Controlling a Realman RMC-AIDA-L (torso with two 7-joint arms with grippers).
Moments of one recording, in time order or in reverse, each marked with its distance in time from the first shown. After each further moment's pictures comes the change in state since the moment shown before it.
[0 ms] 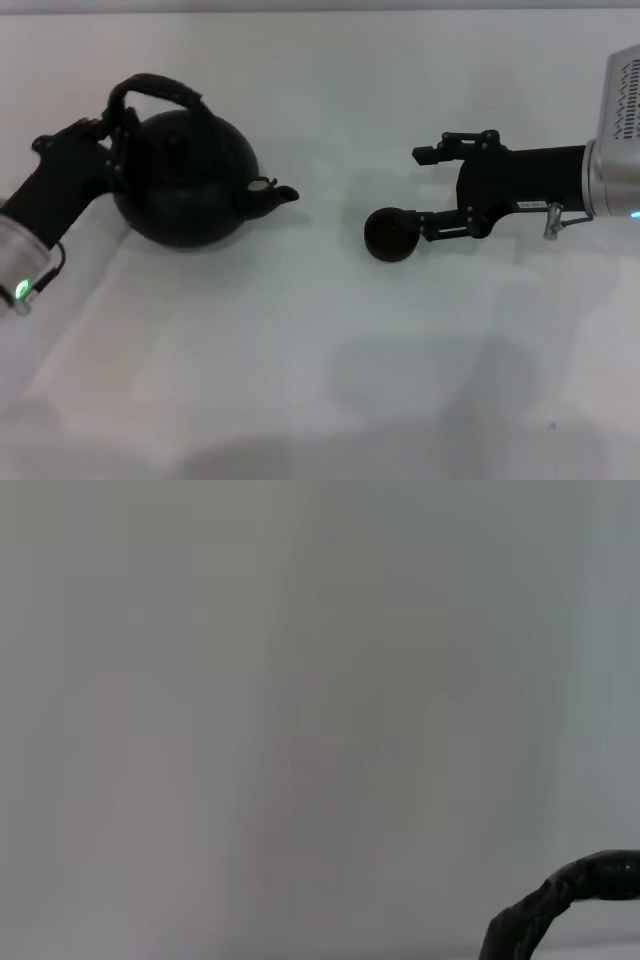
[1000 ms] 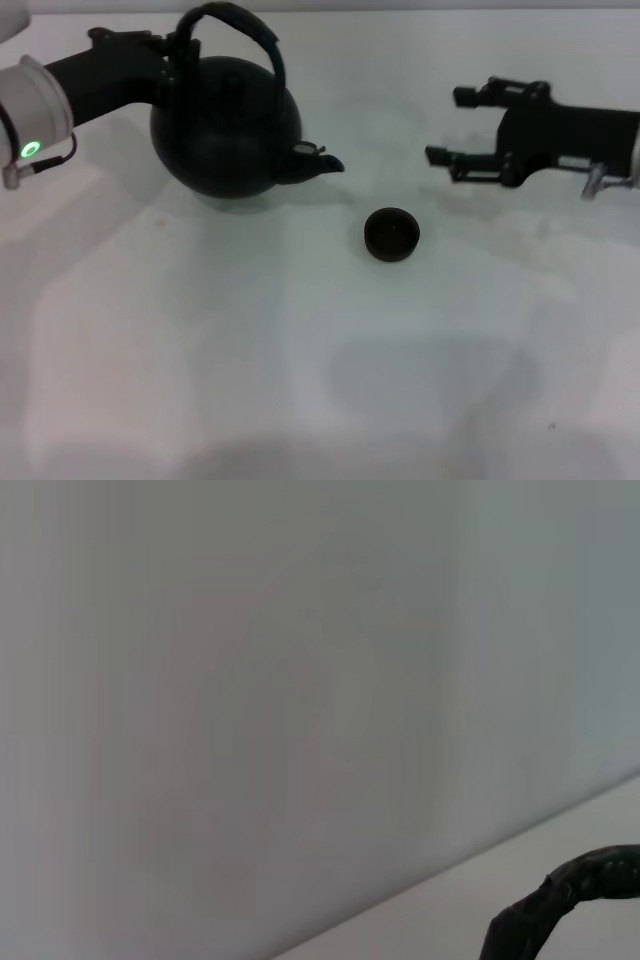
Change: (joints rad) left arm 0.221 -0.015 0.412 1.215 0.783 -0.589 -1.146; right arm -0.058 -0.008 0.116 -0.016 0.135 0.039 -0.027
